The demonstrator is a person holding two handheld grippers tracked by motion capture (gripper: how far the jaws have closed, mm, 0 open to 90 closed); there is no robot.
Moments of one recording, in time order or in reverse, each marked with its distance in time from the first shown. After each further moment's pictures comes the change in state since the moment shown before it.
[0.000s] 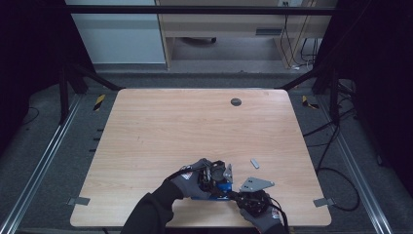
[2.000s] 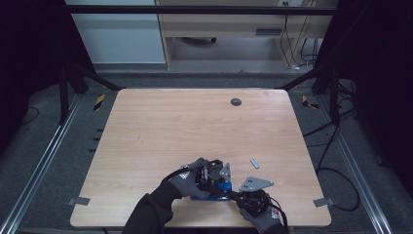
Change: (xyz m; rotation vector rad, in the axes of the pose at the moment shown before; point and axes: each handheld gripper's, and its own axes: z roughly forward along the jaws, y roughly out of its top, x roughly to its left) left arm 0.002 -0.007 -0.002 -0.060 -0.018 -0.007; right arm 0.000 0.001 0.000 0.008 0.000 0.001
